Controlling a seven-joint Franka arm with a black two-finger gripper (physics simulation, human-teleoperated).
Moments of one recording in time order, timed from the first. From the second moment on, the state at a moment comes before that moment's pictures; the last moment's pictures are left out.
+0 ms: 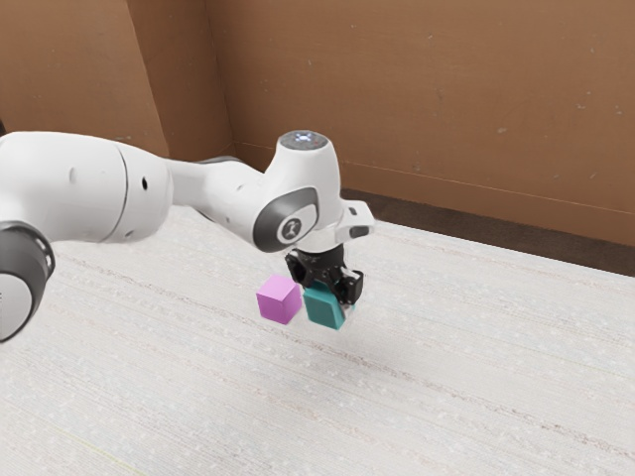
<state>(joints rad) -0.42 0.39 0.16 -1.79 -0.01 2.25 -0.20</state>
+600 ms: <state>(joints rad) -0.38 0.50 0.29 -1.60 -0.09 2.09 -0.01</state>
